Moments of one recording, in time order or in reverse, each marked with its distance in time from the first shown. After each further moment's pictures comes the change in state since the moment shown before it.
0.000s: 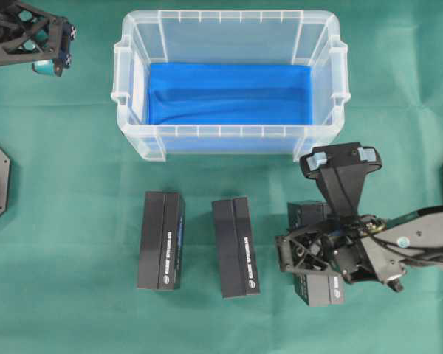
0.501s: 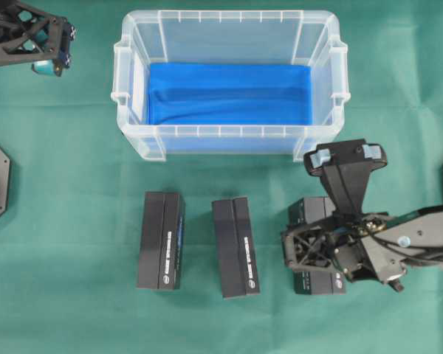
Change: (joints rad) left arm 0.000 0.000 0.002 -0.002 0.000 0.000; right arm -0.002 0.000 -0.020 -0.002 0.098 0.002
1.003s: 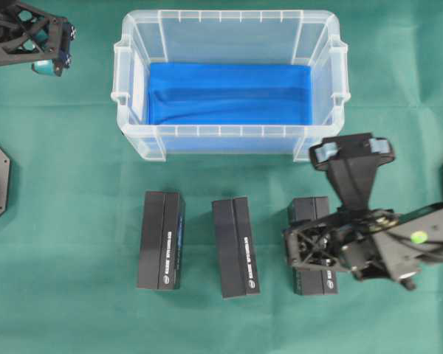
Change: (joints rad) left arm 0.000 0.000 -0.002 0.000 0.000 0.000; right arm 0.003 -0.060 -0.026 0.000 0.025 -0.003
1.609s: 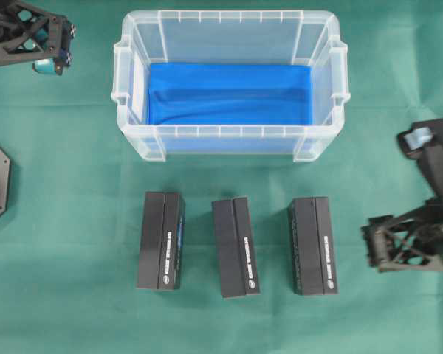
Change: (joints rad) left arm 0.000 0.000 0.002 0.000 0.000 -0.034; right arm 0.112 -0.281 0.129 0.009 0.176 0.044
